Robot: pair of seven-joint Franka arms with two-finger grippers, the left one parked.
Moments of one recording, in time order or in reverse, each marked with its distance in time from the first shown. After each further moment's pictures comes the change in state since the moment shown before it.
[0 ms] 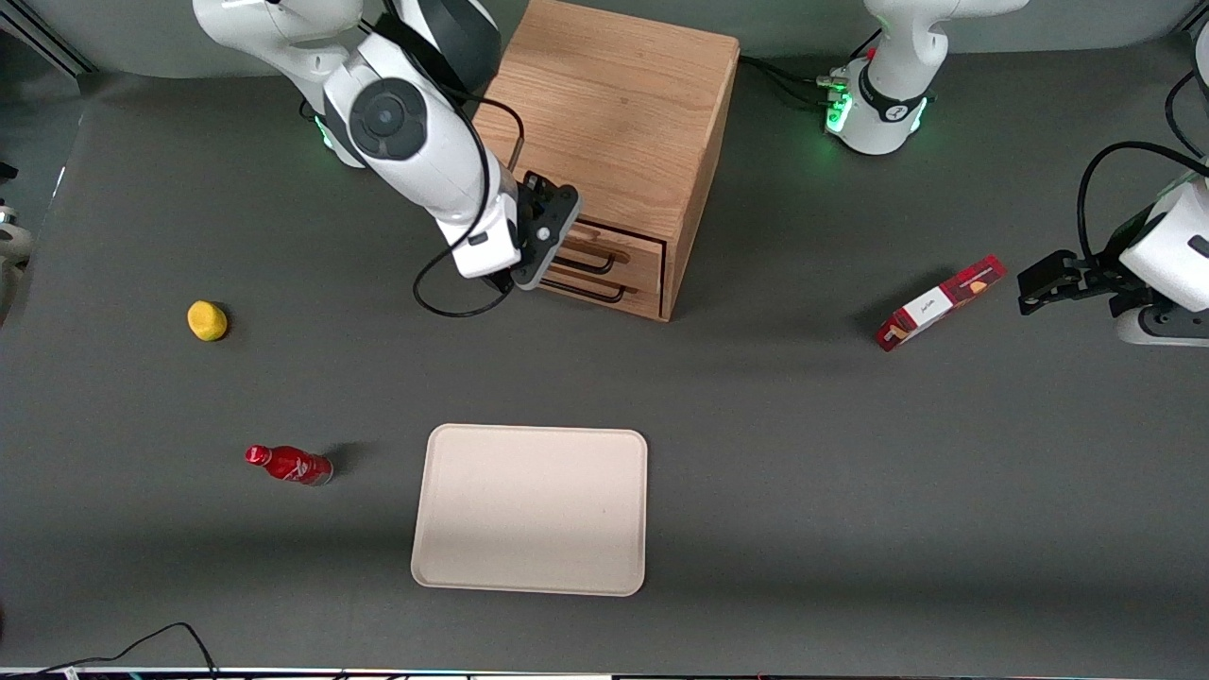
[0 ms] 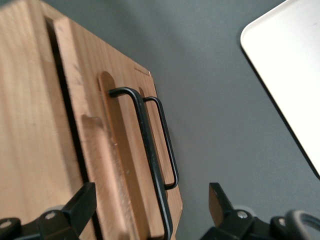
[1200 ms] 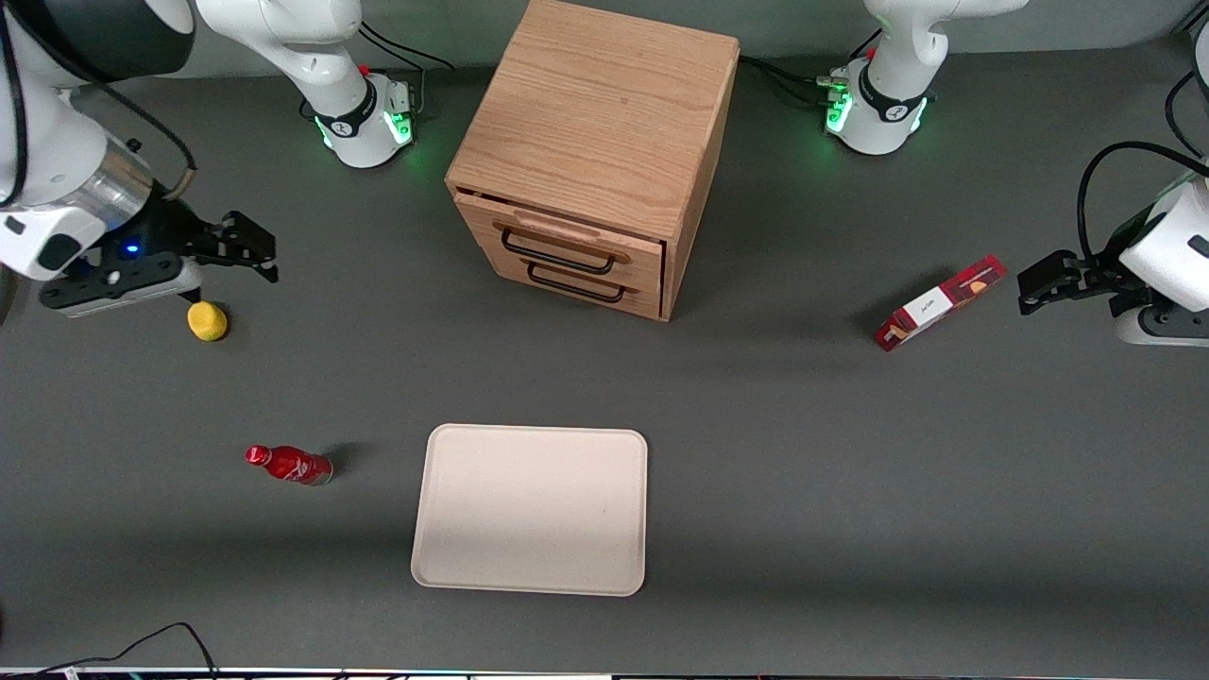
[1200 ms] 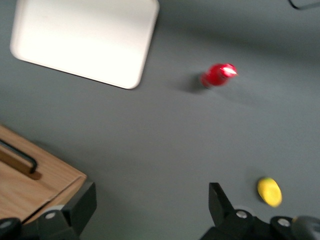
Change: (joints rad) arm -0.219 -0.251 -0.337 0.009 -0.165 -0.222 0.287
